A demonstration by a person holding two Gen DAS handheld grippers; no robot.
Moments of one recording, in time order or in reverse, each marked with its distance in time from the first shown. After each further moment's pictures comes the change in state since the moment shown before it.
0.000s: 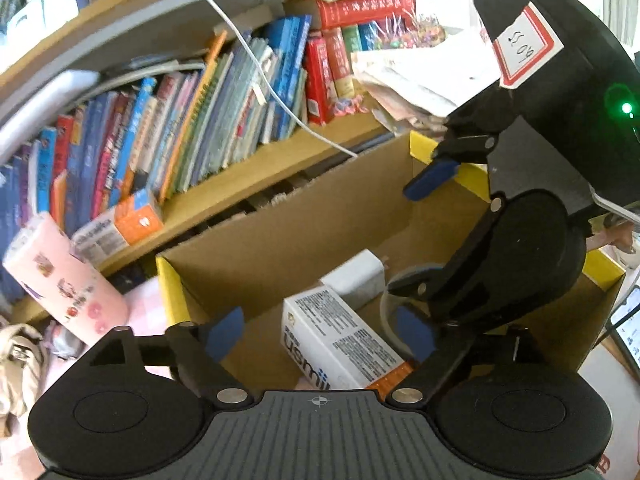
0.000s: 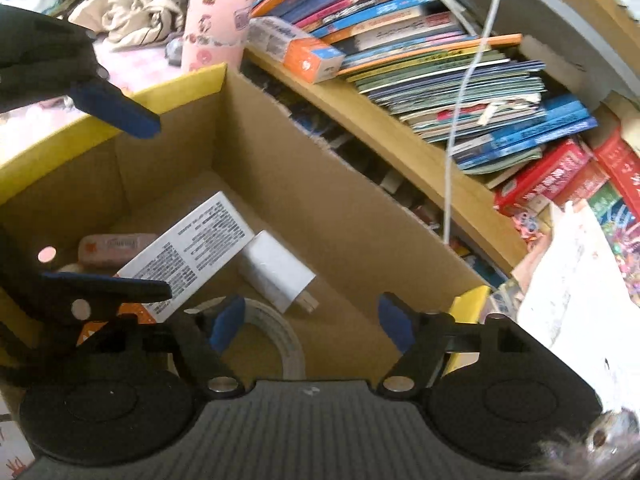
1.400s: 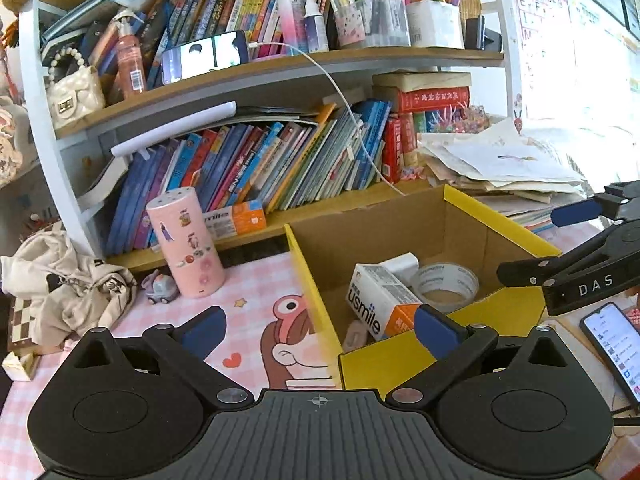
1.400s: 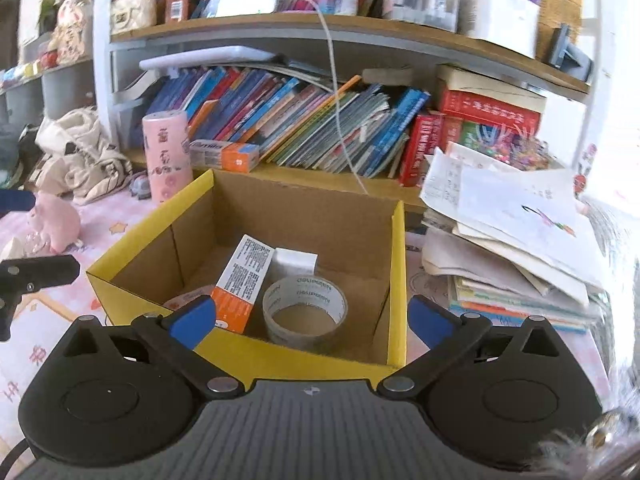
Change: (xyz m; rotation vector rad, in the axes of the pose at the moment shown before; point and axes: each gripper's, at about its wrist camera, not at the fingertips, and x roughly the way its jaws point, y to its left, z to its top) left arm -0.134 0.012 -0.100 -0.189 -0.228 0.146; right arm -0.135 0.083 -0.088 0.498 -0.304 -0.182
